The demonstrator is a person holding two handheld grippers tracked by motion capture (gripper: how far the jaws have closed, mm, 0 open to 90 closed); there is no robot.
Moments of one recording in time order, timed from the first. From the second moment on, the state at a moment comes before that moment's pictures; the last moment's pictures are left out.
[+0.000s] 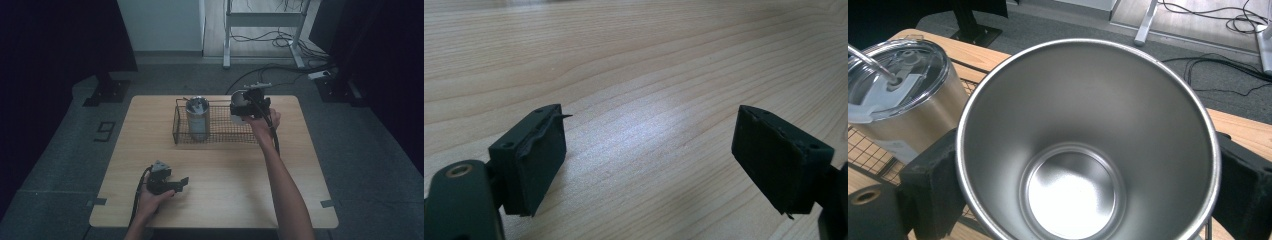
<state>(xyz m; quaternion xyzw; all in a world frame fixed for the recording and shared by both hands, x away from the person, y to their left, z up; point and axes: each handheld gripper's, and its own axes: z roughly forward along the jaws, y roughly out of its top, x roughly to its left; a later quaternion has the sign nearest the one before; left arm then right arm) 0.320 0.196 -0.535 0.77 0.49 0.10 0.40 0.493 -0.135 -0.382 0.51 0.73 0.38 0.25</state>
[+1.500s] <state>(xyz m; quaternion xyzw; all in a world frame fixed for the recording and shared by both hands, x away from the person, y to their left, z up) 0.320 0.196 -0.538 0.77 0.49 0.09 0.39 0.528 -0.140 -0.436 0.54 0.74 0.33 0.23</state>
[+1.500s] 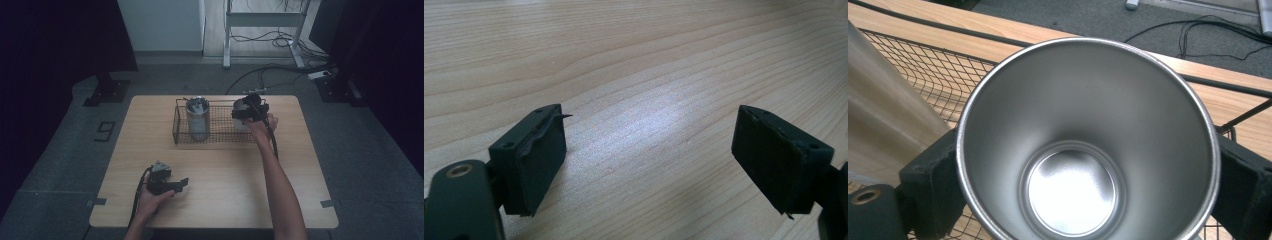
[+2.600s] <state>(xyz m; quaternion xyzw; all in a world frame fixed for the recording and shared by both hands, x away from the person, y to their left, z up) 0.320 0.193 -0.540 0.78 0.49 0.09 0.39 0.542 -0.132 -0.465 0.54 0.76 0.28 0.22</state>
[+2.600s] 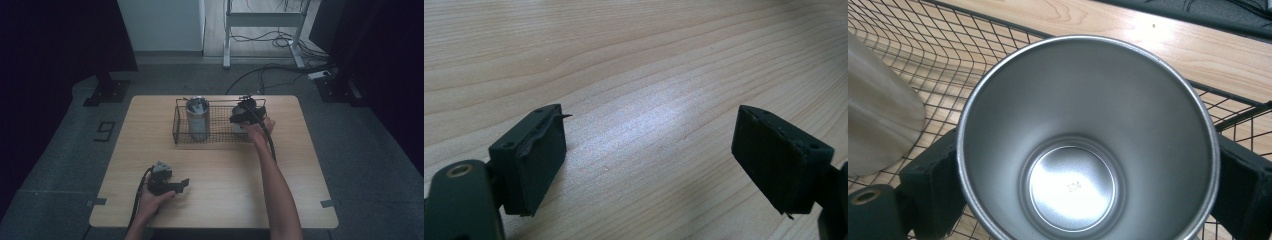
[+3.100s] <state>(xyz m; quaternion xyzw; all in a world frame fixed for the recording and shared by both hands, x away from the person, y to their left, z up) 0.320 0.192 -0.541 0.78 0.48 0.09 0.38 0.539 -0.137 -0.473 0.55 0.76 0.28 0.21</state>
